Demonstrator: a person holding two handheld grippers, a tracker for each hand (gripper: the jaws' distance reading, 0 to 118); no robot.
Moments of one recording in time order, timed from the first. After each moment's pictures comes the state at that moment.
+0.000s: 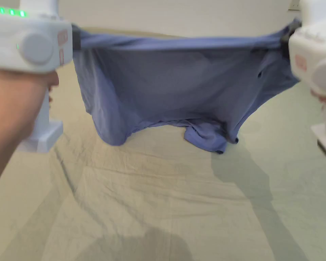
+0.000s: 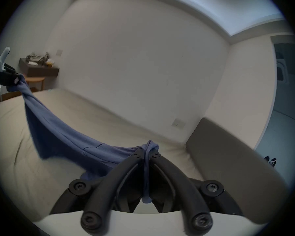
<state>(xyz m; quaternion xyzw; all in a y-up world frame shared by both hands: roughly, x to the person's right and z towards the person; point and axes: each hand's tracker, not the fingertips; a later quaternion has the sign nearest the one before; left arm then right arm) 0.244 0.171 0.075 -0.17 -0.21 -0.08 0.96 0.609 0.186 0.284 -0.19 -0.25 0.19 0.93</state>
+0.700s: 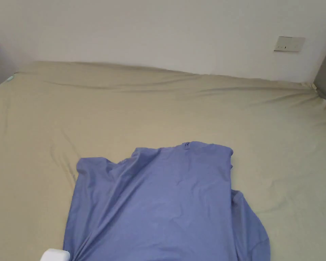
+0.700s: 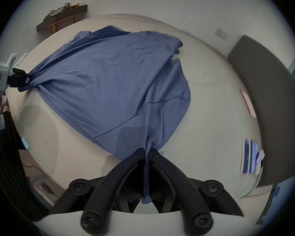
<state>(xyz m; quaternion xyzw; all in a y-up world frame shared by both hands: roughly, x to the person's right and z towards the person) 0.107 -0.081 0.328 -0.44 -0.21 -0.19 0.86 0.480 -0.041 0.554 -0.53 -0.14 0.03 0.84</state>
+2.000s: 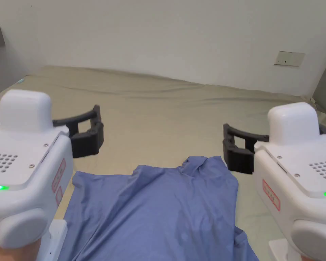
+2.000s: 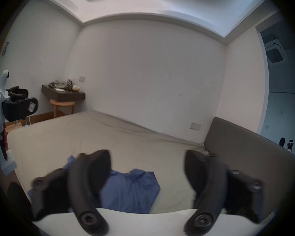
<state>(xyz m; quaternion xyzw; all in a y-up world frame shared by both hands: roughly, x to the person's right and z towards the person) 0.145 0.205 0.356 0.02 -0.19 -0.02 0.98 0.421 0.223 0.483 -0.10 -0.18 0.13 0.97</state>
